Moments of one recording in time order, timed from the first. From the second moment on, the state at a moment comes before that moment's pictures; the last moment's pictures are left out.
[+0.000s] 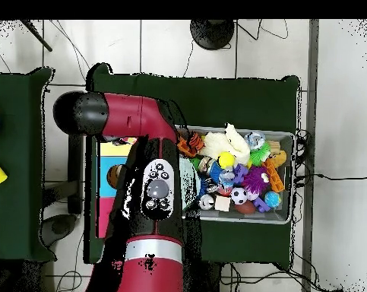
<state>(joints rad) 0.11 -0.44 -0.11 1.14 0.23 0.84 1.06</state>
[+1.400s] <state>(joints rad) 0.06 -0.45 -0.11 1.13 0.22 0.86 1.06</state>
